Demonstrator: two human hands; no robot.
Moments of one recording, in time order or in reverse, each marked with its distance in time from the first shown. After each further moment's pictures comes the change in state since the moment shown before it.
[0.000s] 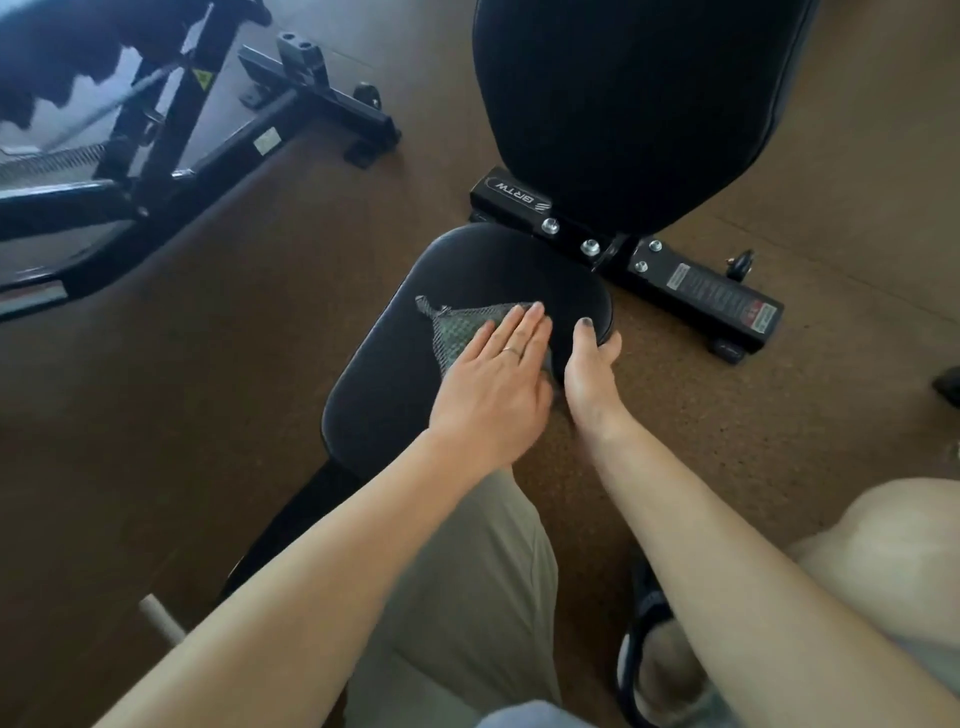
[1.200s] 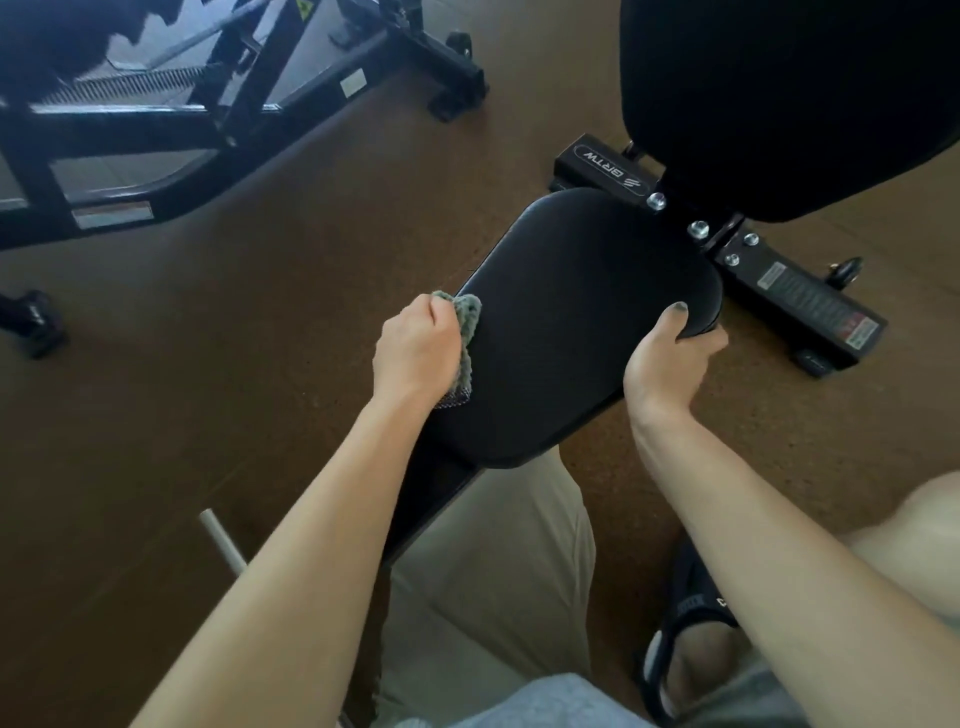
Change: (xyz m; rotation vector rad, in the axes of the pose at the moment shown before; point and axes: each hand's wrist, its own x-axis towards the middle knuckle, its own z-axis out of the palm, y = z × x) left_hand -0.048 -0.103 -0.020 -0.705 0.190 -0.898; right_hand 0.005 0.013 0.028 -0.089 0.329 -0.212
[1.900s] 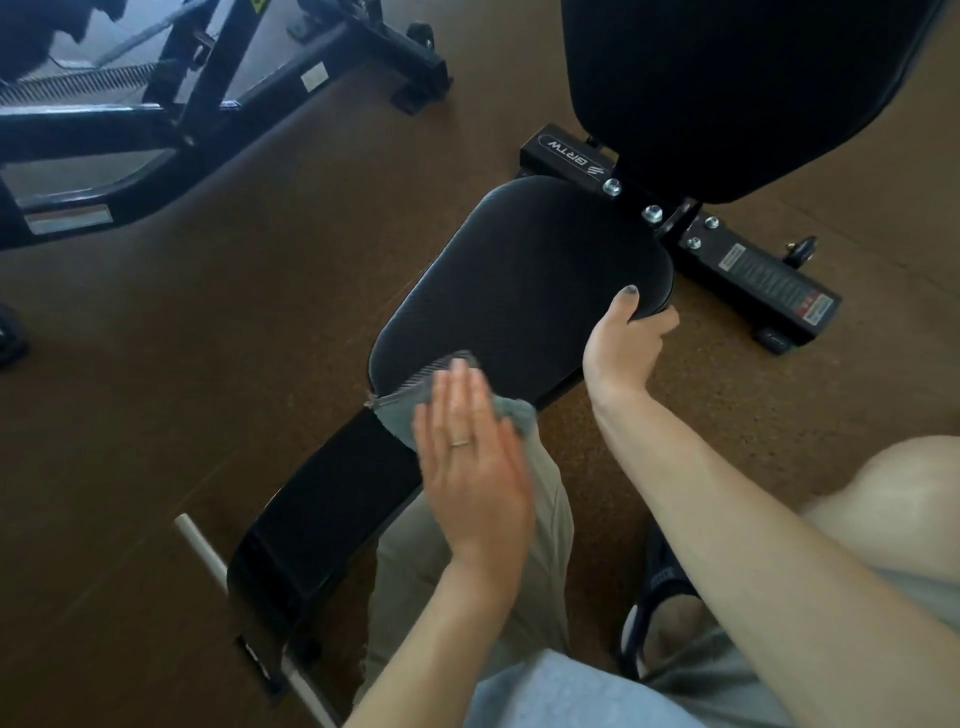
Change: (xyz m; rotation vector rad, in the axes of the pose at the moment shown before) left_hand -0.129 -0.036 0.106 0.270 0.447 0.477; right_hand -0.004 -0.006 -0.004 -0.054 -0.050 0.022
